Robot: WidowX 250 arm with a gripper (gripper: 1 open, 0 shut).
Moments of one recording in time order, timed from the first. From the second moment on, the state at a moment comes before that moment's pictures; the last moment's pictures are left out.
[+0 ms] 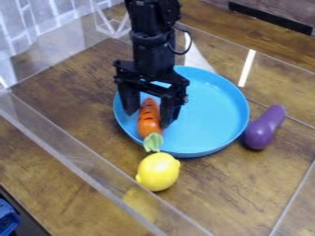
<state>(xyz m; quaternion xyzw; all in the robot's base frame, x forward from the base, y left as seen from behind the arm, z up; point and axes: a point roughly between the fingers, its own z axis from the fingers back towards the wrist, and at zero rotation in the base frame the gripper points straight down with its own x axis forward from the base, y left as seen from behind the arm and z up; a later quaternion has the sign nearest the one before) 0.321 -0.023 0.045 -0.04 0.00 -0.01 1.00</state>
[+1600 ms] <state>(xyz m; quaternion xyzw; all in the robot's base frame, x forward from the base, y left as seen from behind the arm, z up) 0.326 -0.011 0.046 -0.03 0.02 0.03 1.00</state>
